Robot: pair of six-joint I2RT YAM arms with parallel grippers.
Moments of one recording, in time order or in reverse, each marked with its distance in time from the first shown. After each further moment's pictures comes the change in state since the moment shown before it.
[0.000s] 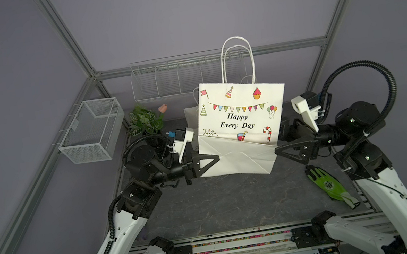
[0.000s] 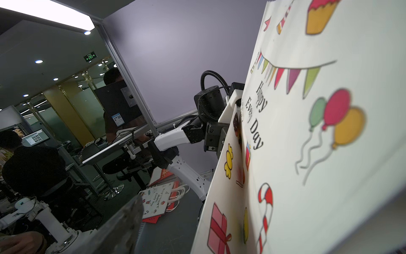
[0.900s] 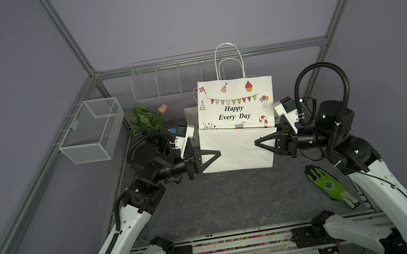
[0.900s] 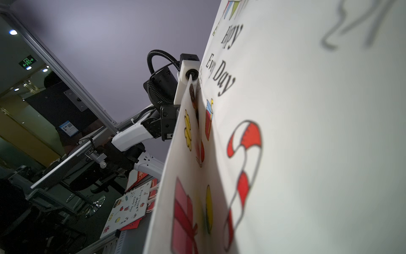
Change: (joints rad) left arm 0.002 0.035 -0.043 0.120 -0.005 -0.082; right arm 0.051 0.074 0.031 -0.296 0.217 -0.195
